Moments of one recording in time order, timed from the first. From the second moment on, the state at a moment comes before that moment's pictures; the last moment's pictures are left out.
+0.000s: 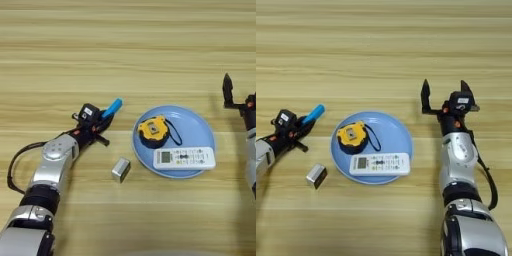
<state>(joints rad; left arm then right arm) -0.34 0.22 -0.01 0.68 -0.08 -0.18 -0.57 -0.45 -0.19 -0.26 0.86 0.21 -0.69 0.27</state>
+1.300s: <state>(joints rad) -0.30 0.35 -0.10 0.26 -0.20 -0.16 -1.01 -0.45 -0.18 -0.25 0.86 0.24 -0.69 0.36</state>
